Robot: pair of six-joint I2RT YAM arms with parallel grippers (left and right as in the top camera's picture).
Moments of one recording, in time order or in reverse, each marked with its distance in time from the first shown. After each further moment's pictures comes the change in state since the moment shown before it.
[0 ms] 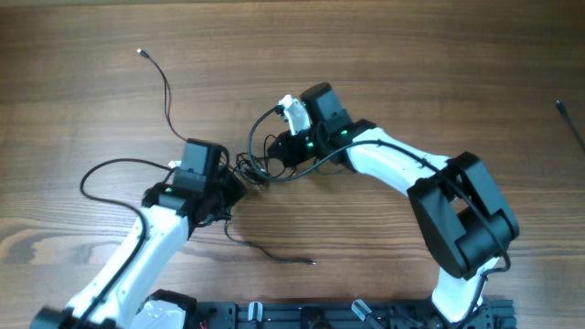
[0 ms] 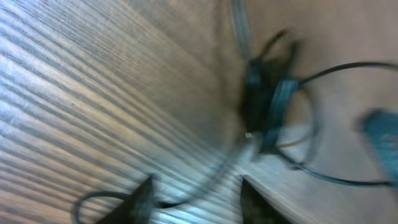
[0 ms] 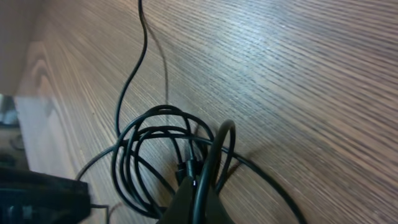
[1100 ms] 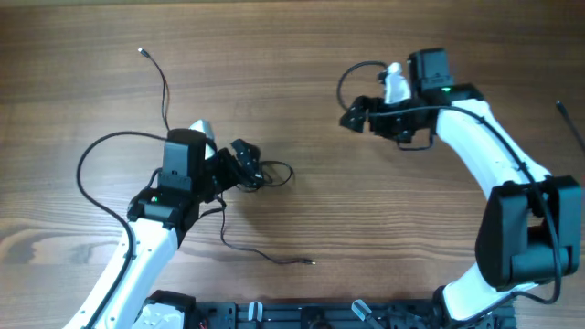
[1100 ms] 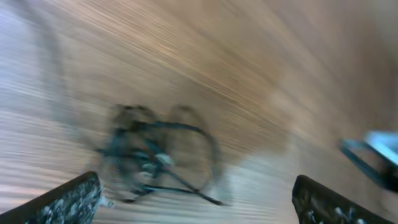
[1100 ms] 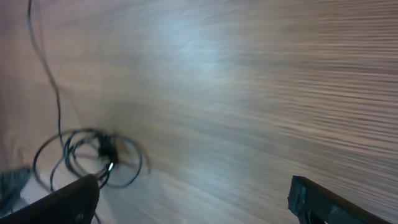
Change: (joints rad) left arm 0.058 -0.121 0.000 0.200 0.088 0.236; right arm -0.401 -0.169 0.078 -0.525 0.065 -0.050
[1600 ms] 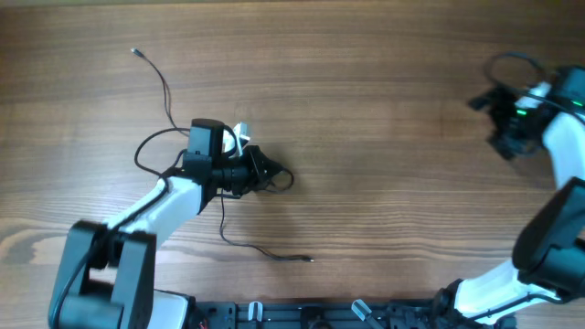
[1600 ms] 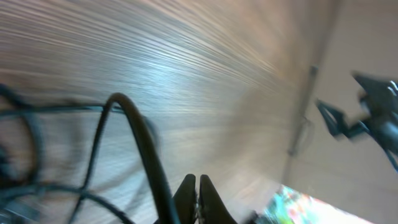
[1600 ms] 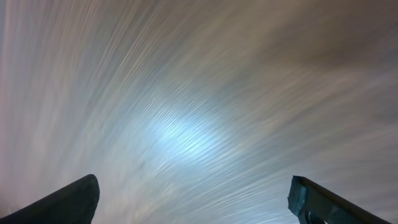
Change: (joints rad) left arm 0.002 0.426 -0.002 0.356 0.546 -0.018; right arm -0.570 0.000 0.000 0.002 0.137 0.246
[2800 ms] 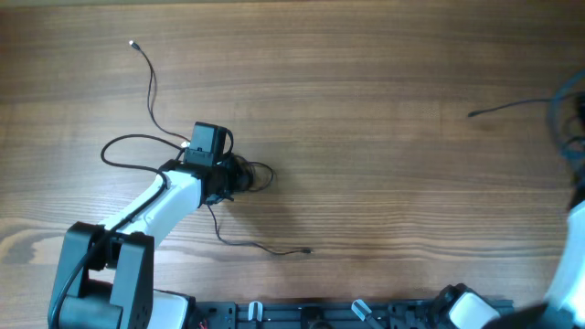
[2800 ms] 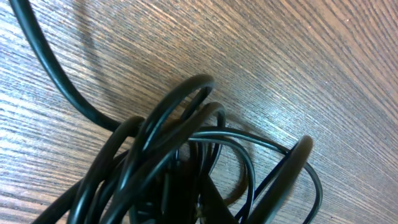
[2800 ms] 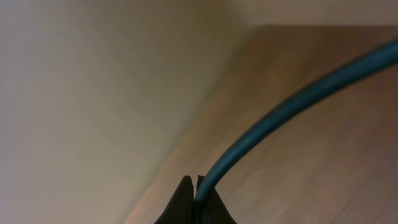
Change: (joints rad) left arm -0.003 0.003 0.059 -0.349 -0.631 -0.034; right arm -0.299 -0.463 -0.192 0.551 0.124 0.182
